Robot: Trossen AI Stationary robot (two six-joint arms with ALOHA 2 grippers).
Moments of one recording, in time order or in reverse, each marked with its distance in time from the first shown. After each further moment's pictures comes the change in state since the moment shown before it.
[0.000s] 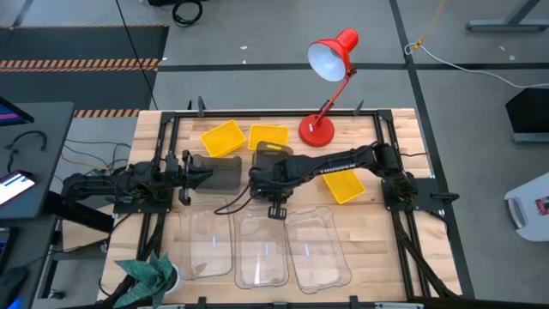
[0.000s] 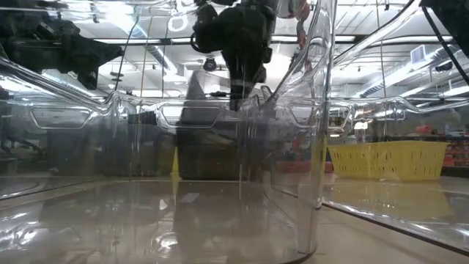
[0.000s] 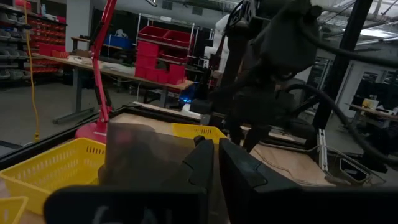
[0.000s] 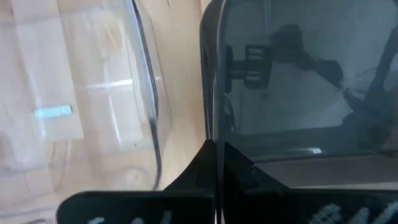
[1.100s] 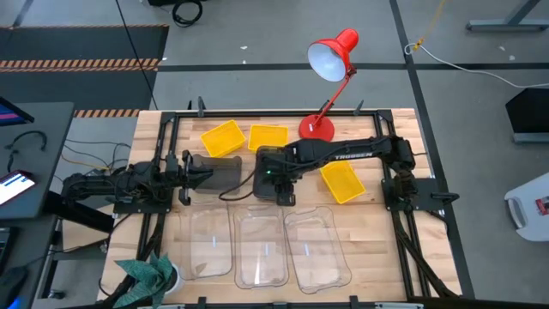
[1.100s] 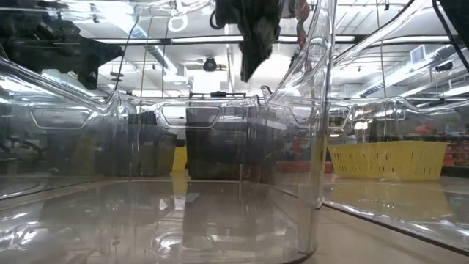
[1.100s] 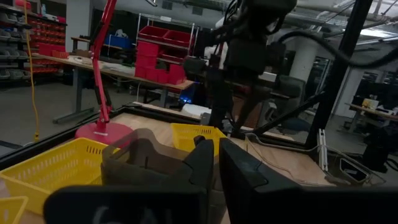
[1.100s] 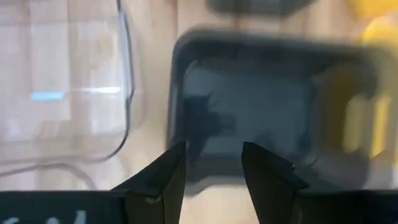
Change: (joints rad) left arm 0.000 0.000 0.000 0.000 0.000 0.000; right arm -0.044 -0.135 -0.001 -0.032 0.040 -0.195
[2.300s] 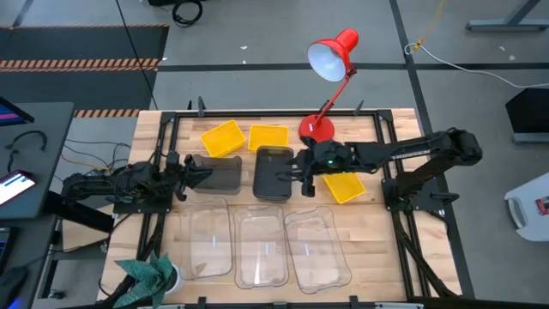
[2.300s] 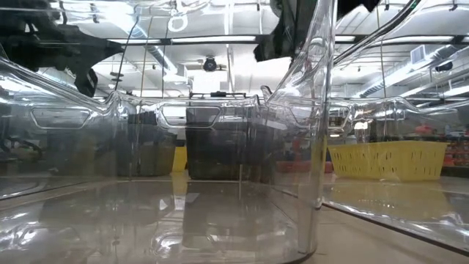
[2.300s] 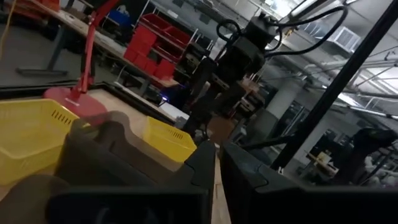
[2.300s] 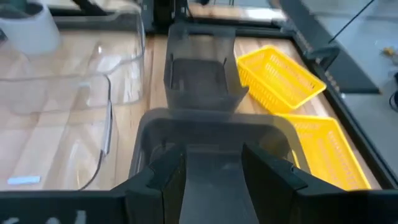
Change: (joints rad) left arm 0.000 0.000 0.000 0.032 0.001 -0.364; right arm -0.038 -0.622 -0.930 1.002 0.091 -0.082
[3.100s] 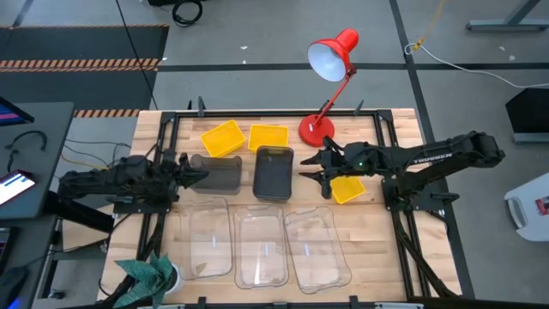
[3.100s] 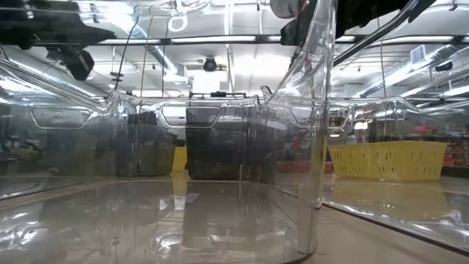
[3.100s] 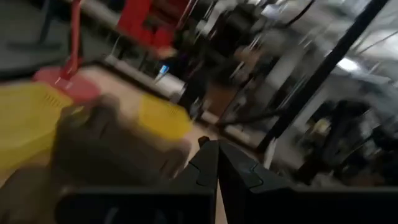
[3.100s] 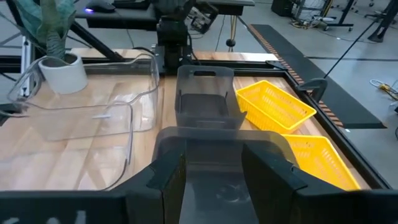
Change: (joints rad) left arm 0.000 0.081 0.230 -0.303 0.082 0.015; right arm 0.029 -0.255 -0.251 0.201 0.000 0.015
